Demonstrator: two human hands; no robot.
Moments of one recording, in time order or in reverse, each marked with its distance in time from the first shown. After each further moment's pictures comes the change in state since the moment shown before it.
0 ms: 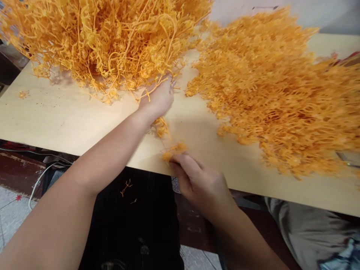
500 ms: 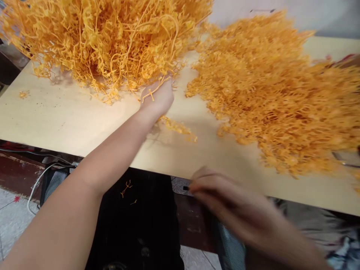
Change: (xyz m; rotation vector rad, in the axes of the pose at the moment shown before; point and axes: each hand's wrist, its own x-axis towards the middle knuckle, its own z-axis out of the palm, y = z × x) left_hand -0.003 0.017 -0.007 0.579 -0.024 -0.051; right_hand -0.019 -0.004 -0.041 0.573 -0.244 -0.017
